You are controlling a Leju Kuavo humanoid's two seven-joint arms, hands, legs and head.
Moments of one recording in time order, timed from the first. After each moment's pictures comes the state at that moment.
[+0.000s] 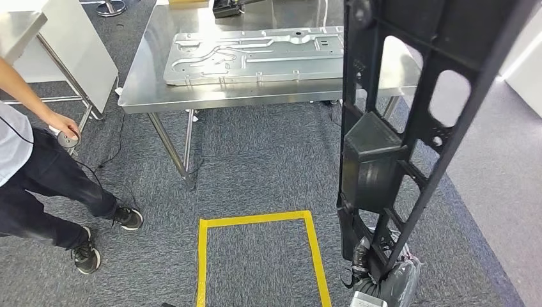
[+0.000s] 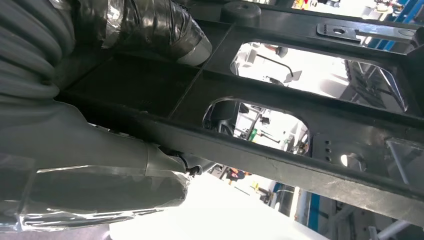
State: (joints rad) left arm -0.07 -0.18 1.00 -0.21 -1.18 0.16 -0.51; right arm 0.33 0.23 0.25 -1.83 0.61 -0.70 -0.67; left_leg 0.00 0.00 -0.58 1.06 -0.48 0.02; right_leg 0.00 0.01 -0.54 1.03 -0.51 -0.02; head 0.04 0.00
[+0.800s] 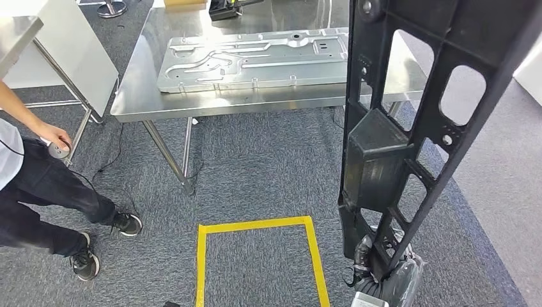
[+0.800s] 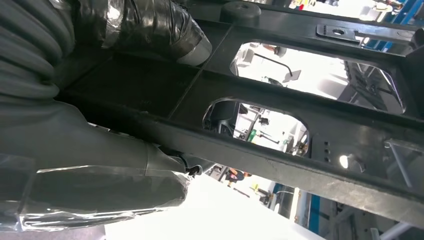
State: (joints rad) left arm -0.07 -0.18 1.00 -0.21 -1.19 0.15 -0.50; right arm 0.33 0.23 0.25 -1.85 0.63 -0.70 -0.67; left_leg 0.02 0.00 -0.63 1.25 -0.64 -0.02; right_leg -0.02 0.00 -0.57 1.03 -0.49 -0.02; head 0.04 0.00
